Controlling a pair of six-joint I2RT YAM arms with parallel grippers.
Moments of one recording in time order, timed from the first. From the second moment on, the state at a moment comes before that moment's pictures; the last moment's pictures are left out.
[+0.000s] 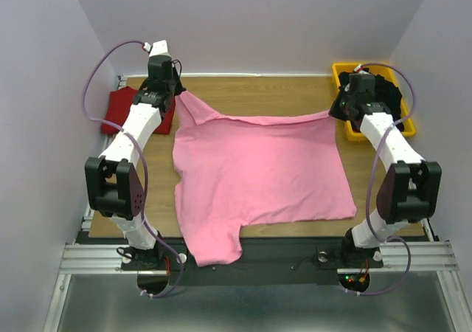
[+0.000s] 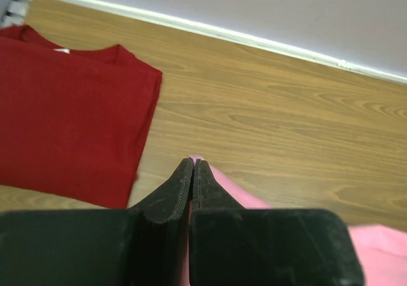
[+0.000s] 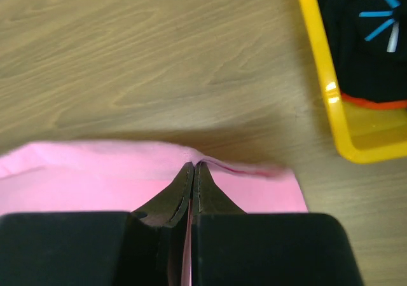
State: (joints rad) left arm -0.18 1.65 1.50 -0.26 -0.22 -0.31; right arm 0.01 1.55 1.32 -0.41 0.03 0.38
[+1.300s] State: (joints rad) left arm -0.11 1.34 1.15 -0.23 0.01 -0.75; right arm -0.05 1.89 1.48 -0.28 0.03 0.36
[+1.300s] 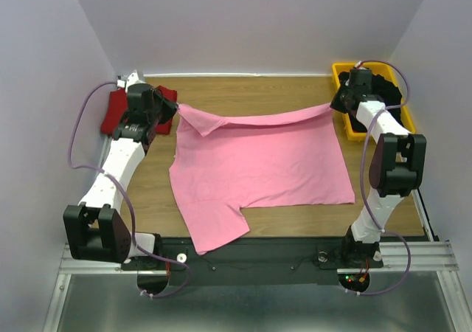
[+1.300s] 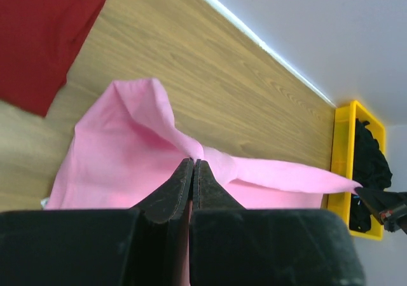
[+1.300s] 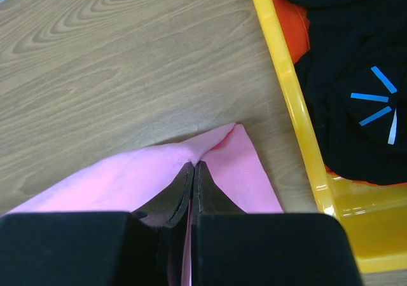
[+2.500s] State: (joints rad) left arm -0.11 1.04 0.52 -0.19 0.06 -1.11; right arm -0.08 1.82 1.31 -0.39 0.03 0.44
